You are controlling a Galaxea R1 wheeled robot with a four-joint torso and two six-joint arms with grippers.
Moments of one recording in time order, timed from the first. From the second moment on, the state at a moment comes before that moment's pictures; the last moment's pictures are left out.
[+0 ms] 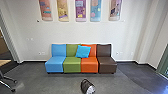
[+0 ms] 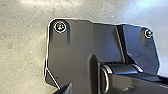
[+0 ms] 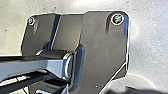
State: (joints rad) left arm 1.45 2.98 -2.67 0.02 0.05 0.02; right arm -1.60 2.81 -2.48 -0.05 0.08 0.05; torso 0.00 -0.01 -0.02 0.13
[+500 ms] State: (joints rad) left arm 1.45 2.98 -2.67 0.02 0.05 0.02; right arm -1.60 2.81 -2.50 -0.05 0.08 0.05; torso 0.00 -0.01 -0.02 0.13
